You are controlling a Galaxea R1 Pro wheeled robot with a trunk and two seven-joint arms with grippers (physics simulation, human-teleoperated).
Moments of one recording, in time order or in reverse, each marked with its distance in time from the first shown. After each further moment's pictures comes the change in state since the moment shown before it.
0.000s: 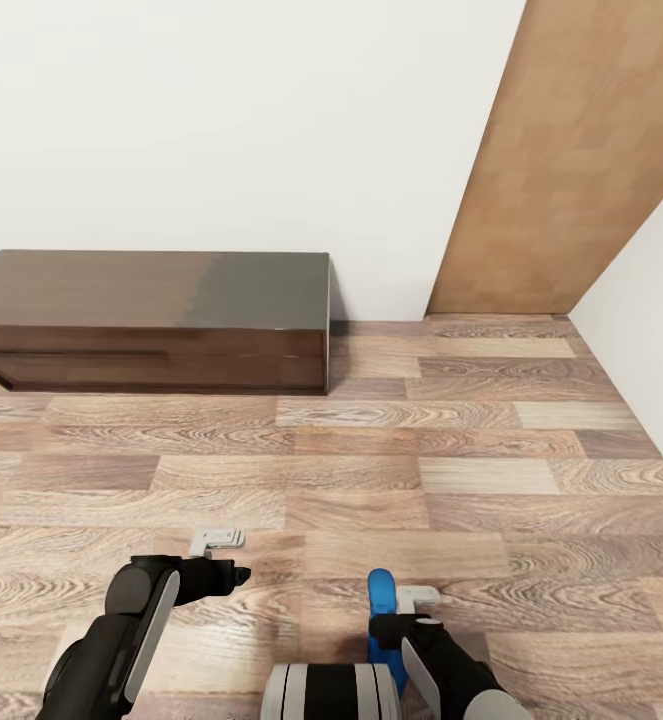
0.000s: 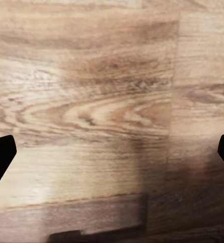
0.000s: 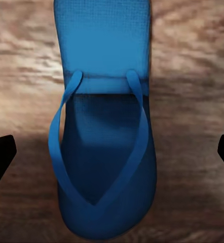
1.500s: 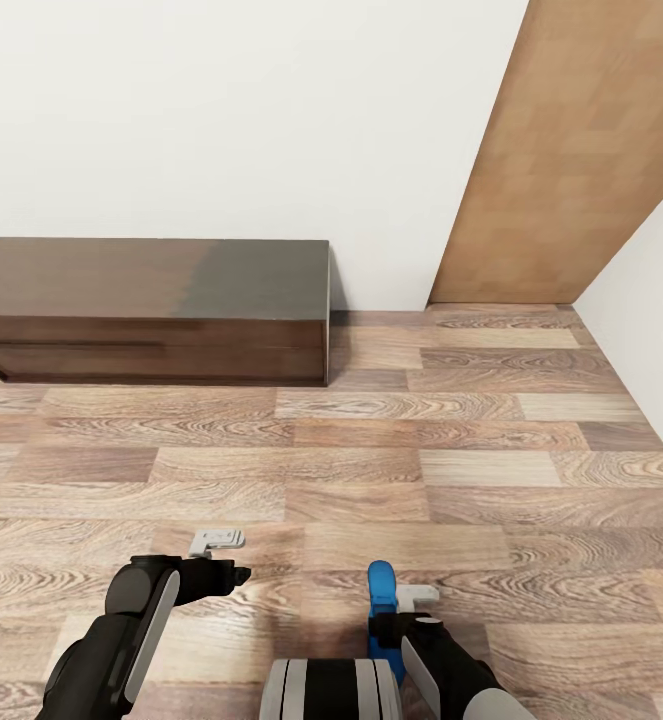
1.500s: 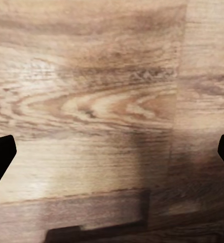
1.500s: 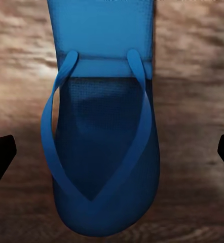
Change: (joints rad) left arm 0.000 0.000 0.000 0.000 0.000 0.000 0.000; right arm -0.002 0.000 0.000 -0.001 0.000 0.000 0.001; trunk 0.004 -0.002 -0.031
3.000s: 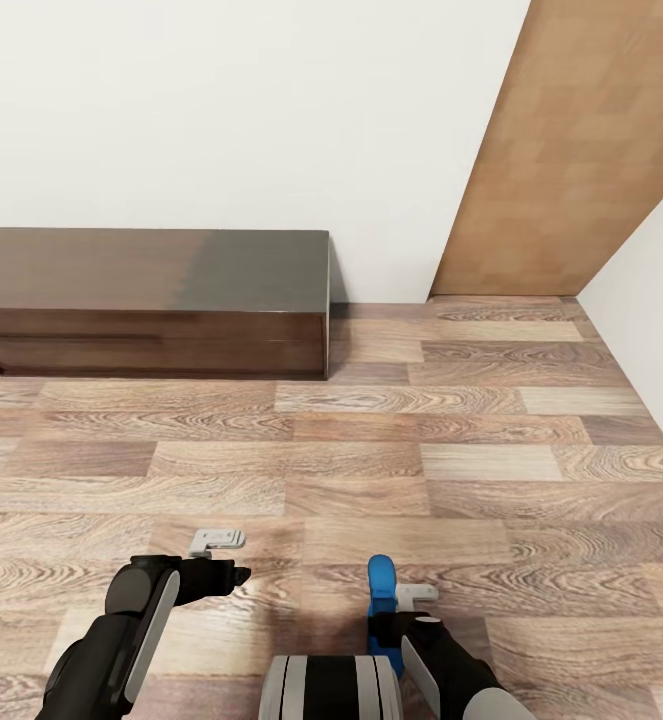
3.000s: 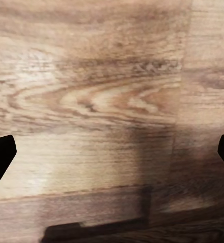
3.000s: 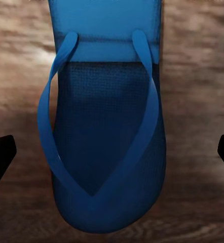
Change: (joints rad) left arm 0.000 0.000 0.000 0.000 0.000 0.000 0.000; right arm -0.001 0.000 0.001 -0.001 0.000 0.000 0.009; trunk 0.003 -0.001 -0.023
